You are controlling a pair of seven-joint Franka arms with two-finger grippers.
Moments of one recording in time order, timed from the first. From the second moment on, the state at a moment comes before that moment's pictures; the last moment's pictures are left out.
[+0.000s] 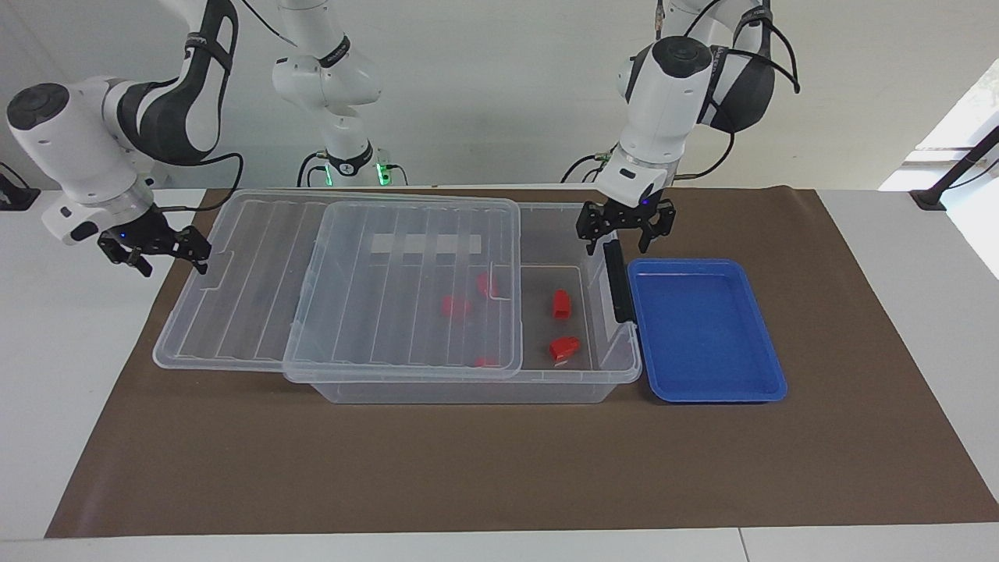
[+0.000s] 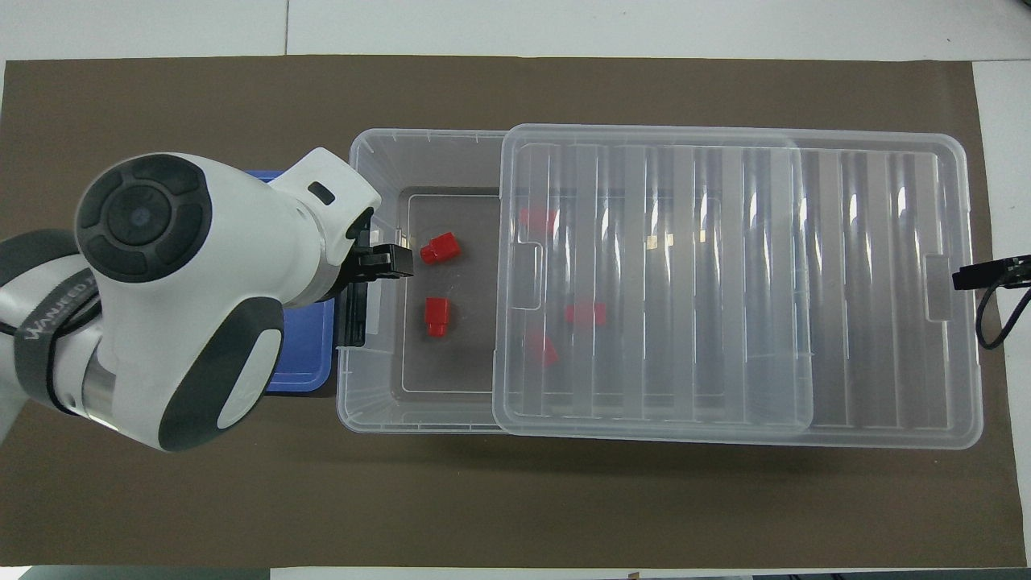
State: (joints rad) left arm -0.40 0.01 -0.12 -1.85 0.00 1.94 -0.50; right arm -0.05 0.01 -0.29 -1.97 -0.03 2.00 -0.38
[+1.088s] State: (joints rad) left arm -0.51 0.12 -0.12 -1.97 0.01 2.13 -0.67; right arm -0.05 0.01 -0.31 -1.97 -0.04 2.00 -0.42
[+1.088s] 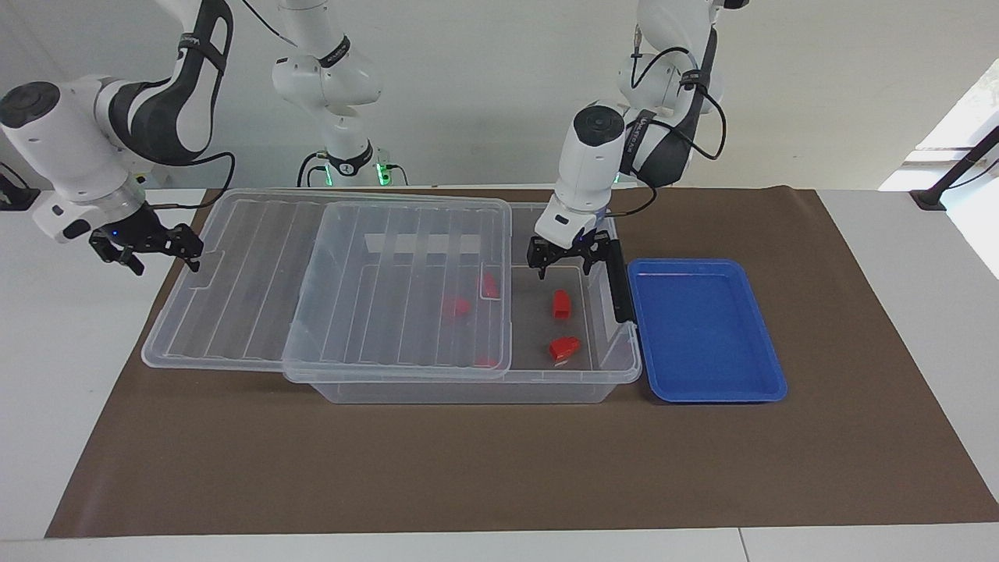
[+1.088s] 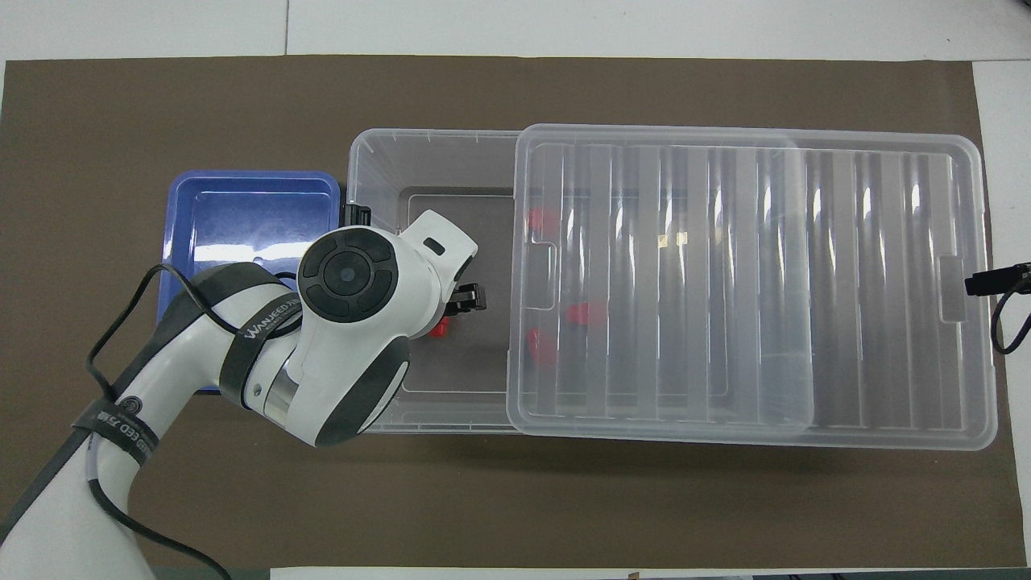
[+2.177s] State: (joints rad) left arm -0.53 0.24 -0.12 -2.07 0.07 2.32 -0.67; right arm -0.03 0.04 -0.28 -1.84 -0.05 1.86 -0.40
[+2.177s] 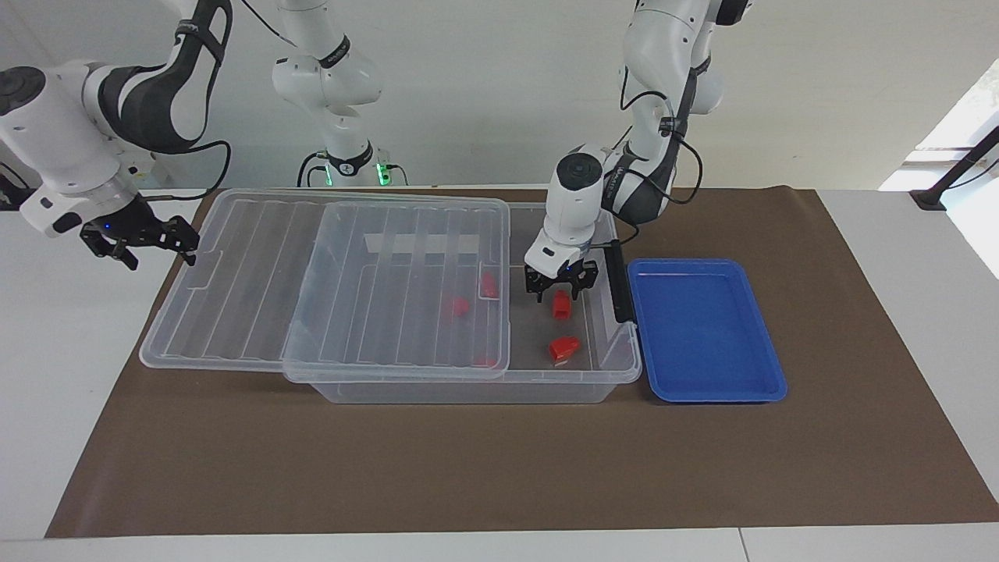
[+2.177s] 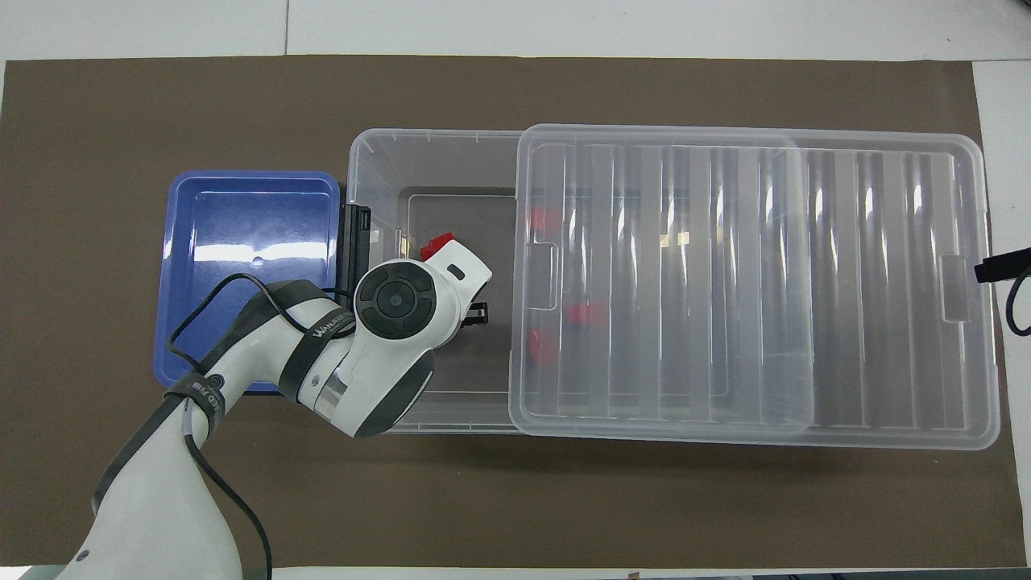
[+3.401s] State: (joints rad) left arm -0.54 0.06 -0.10 -1.95 0.09 2.05 -0.68; right arm 0.00 0.07 -0.17 -1.61 -0.05 1.61 -0.30
